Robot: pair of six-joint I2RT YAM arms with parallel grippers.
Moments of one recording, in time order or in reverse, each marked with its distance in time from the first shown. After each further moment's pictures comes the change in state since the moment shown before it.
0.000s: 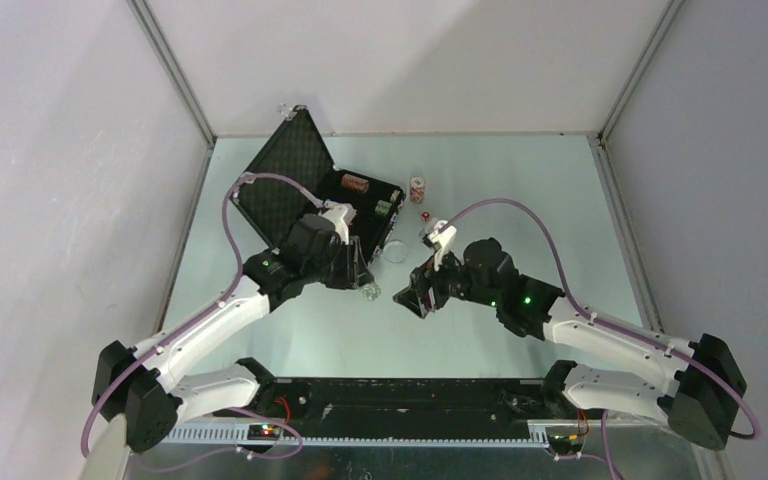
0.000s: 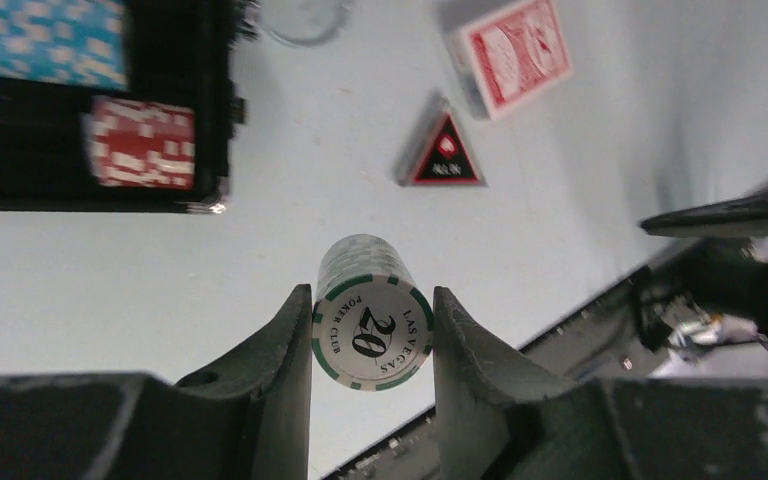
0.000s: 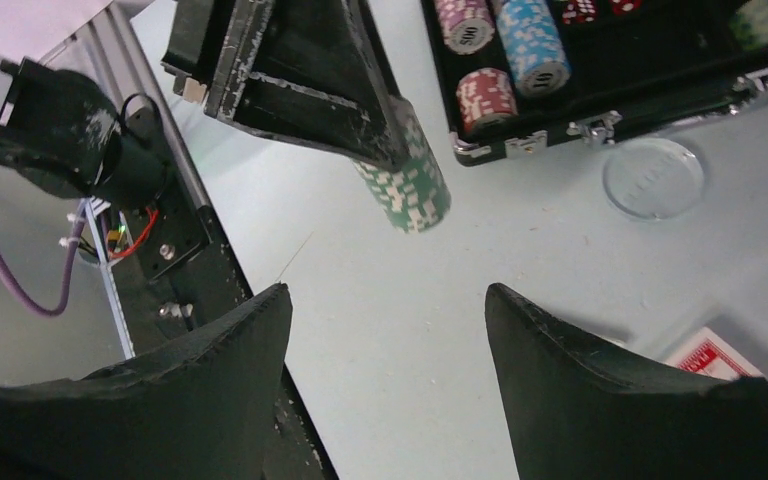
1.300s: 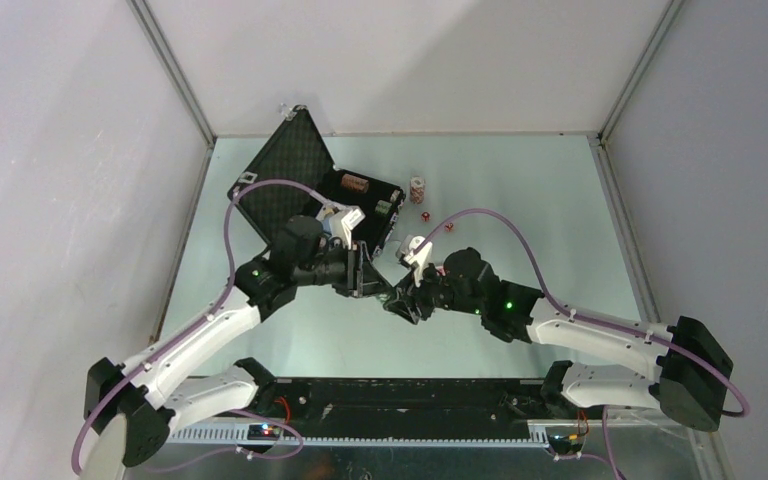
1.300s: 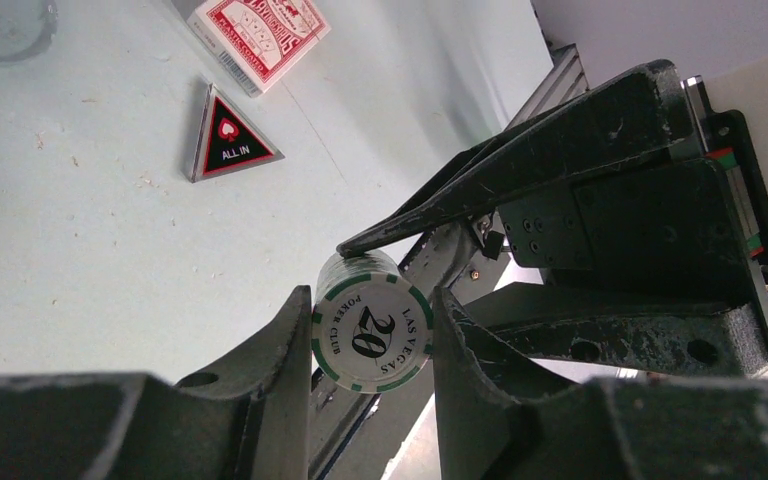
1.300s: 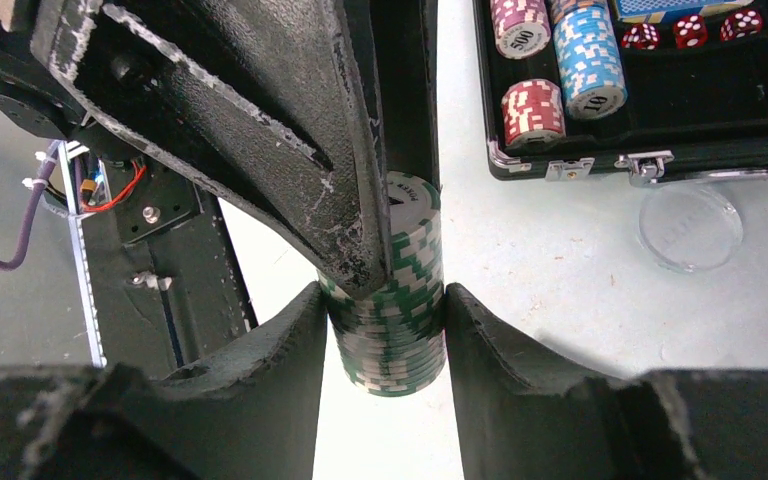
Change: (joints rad) left arm 0.001 -0.083 -0.040 0.154 0.421 -0.045; right arm 0.113 0.097 0.000 0.079 0.017 -0.144
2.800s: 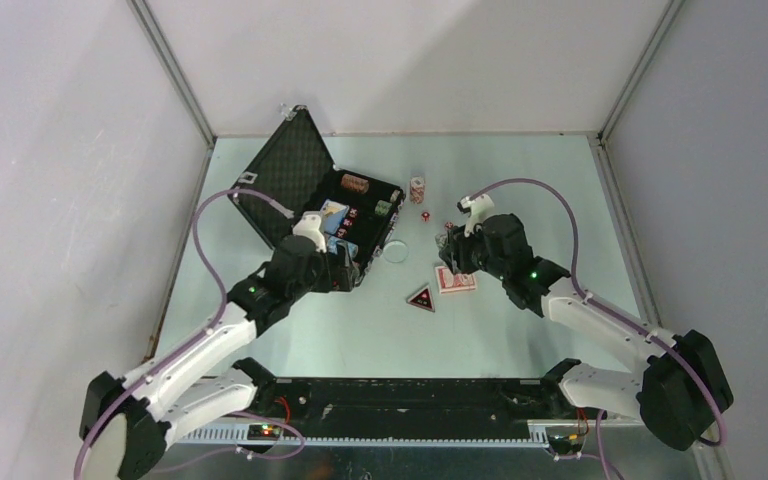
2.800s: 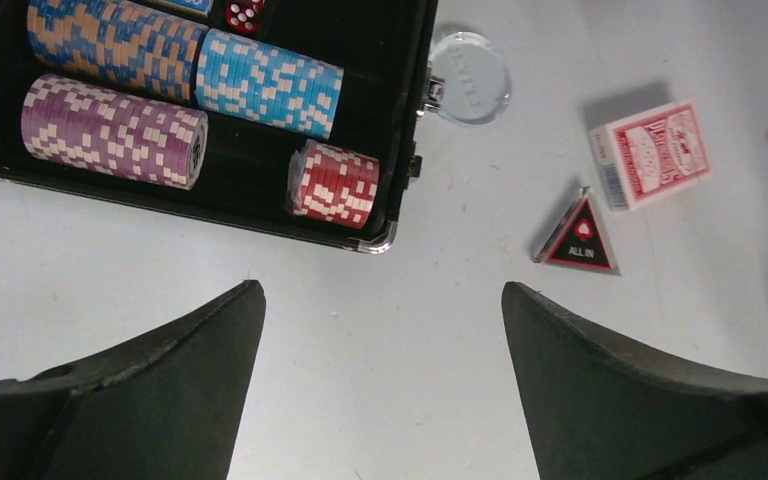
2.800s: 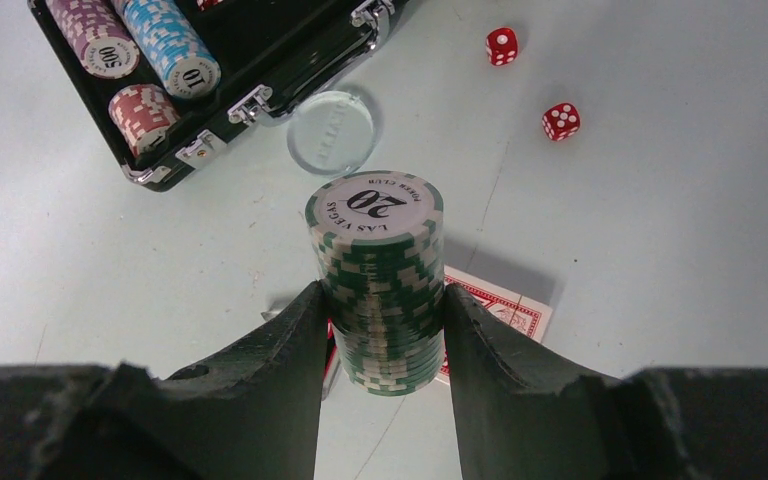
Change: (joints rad) left arm 0.045 -0.116 -0.180 0.003 -0.653 0.097; right arm -0.392 -0.008 0.000 -0.134 0.179 0.088
